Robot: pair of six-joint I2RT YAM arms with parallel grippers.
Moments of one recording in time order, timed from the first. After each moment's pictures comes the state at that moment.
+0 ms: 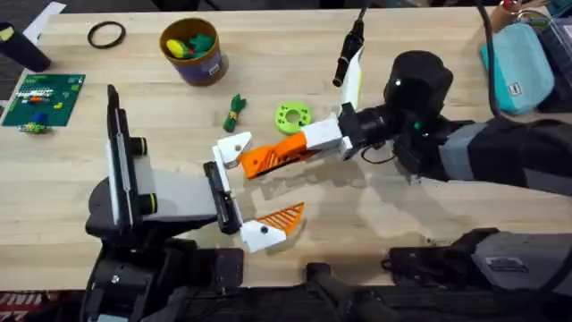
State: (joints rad) left arm -0.12 0.00 0.03 -0.16 1.10 0.11; right arm 0.49 1.50 0.51 0.76 -1.31 1.20
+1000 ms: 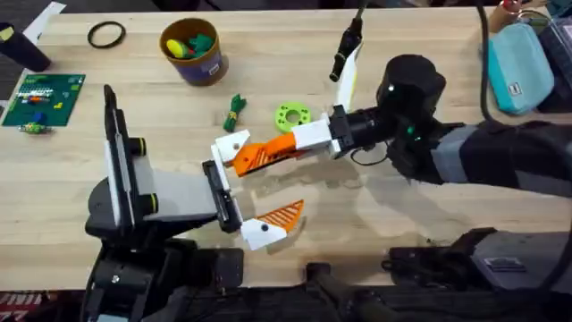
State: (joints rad) left arm -0.12 0.00 0.03 -0.16 1.08 0.12; right arm 0.54 1.52 0.51 0.82 -1.20 1.16
